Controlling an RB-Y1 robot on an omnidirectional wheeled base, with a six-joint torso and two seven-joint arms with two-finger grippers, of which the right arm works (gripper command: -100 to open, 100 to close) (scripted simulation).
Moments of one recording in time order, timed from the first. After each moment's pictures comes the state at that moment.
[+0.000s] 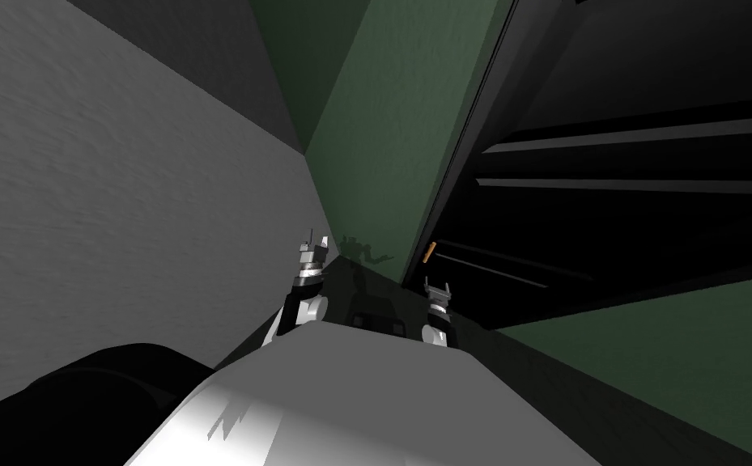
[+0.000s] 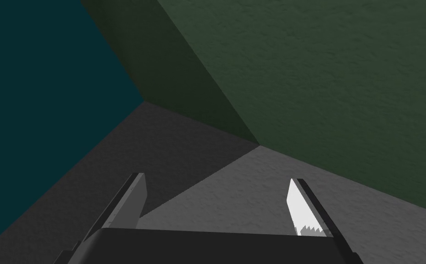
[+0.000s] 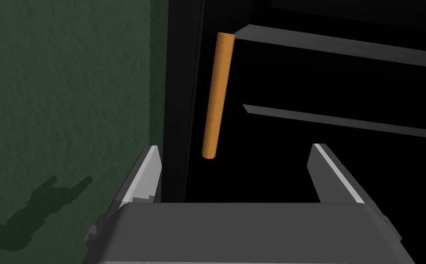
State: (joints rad) arm 0.25 -0.24 0.25 -1.26 -0.78 -0.83 -0.94
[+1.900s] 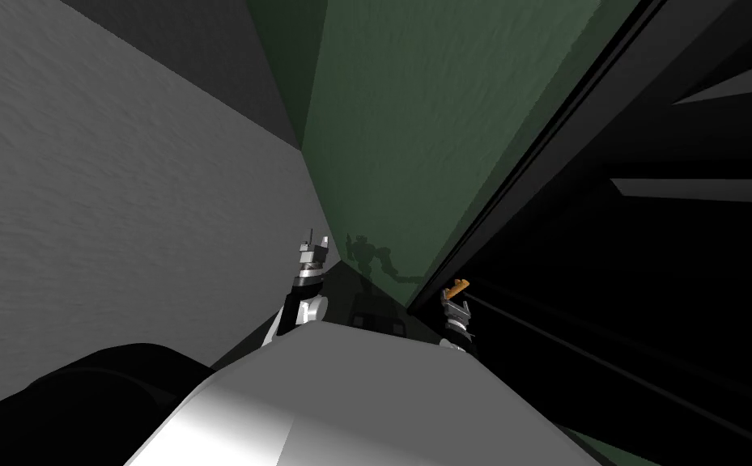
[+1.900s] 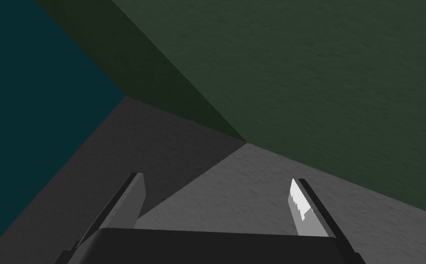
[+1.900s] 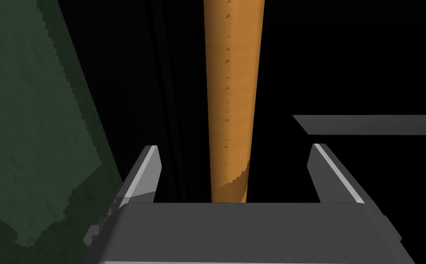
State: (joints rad) arm 0.19 -0.37 0.28 -0.94 -0.95 -0.92 -1.26
